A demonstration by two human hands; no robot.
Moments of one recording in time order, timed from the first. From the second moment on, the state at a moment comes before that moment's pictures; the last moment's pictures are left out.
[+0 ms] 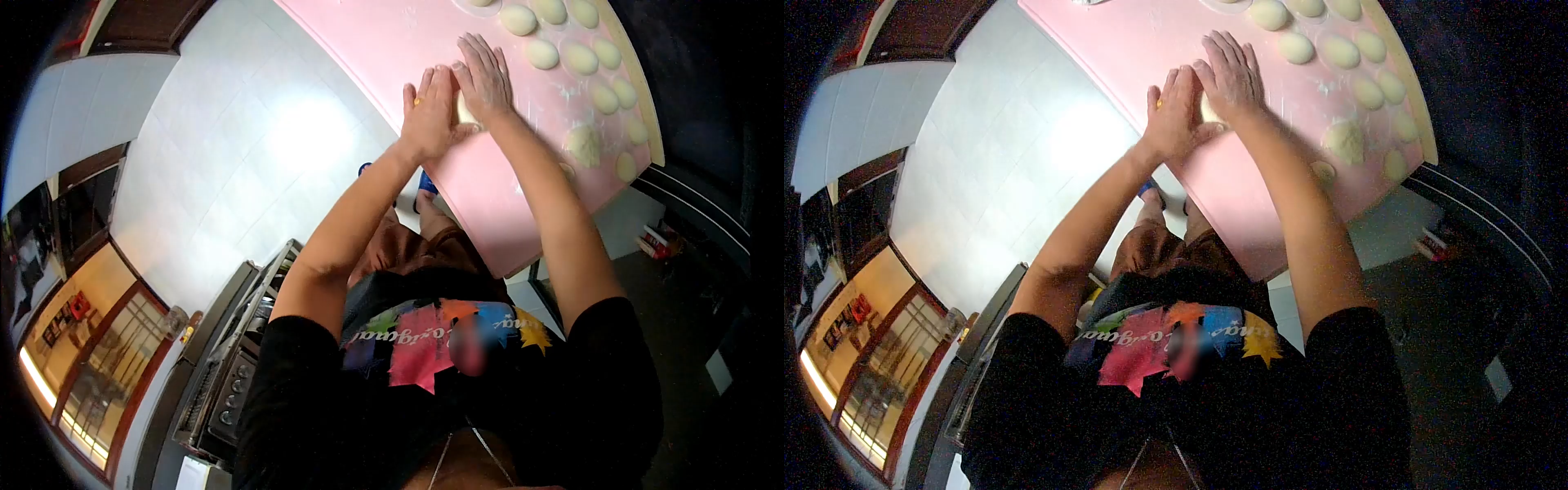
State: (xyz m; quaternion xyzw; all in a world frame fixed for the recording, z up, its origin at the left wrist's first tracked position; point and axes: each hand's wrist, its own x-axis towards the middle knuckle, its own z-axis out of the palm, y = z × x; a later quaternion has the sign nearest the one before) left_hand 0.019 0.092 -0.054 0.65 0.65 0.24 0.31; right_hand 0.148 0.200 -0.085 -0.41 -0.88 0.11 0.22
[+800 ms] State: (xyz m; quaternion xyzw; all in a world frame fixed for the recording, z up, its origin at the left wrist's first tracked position) left_hand 0.049 0.034 -0.061 0.66 0.66 0.22 0.29; right_hand 0.146 0.137 -0.034 -0.38 -0.88 0.15 0.23
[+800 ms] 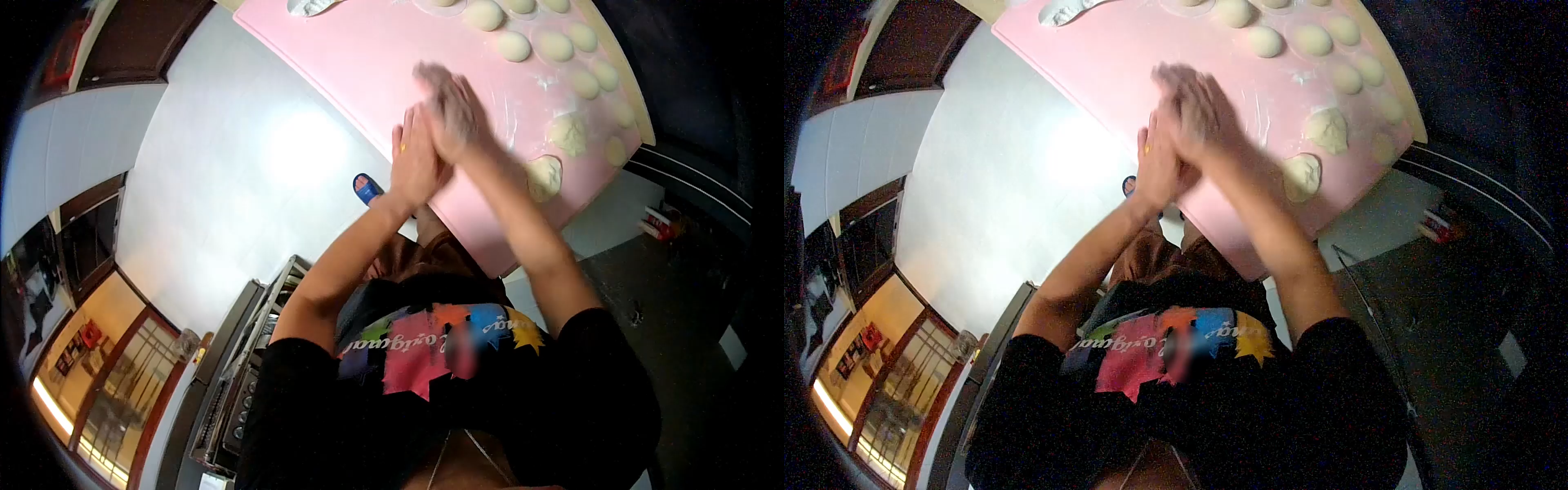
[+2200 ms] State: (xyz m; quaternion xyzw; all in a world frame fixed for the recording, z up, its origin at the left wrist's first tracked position) left_hand -0.034 0.092 -0.054 0.64 0.75 0.02 0.19; right_hand 0.184 0.078 -0.009 -0.43 -0.90 0.09 -0.07
